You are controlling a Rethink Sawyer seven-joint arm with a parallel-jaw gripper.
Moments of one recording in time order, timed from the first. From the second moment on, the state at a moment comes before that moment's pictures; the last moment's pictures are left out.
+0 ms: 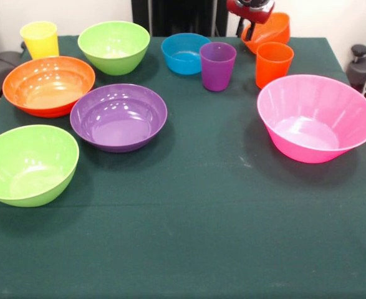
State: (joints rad) arm -0.16 -0.49 0.35 2.09 -0.97 0.42 0.11
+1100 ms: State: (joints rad) arm -0.16 -0.49 0.33 2.10 -0.97 0.38 0.11
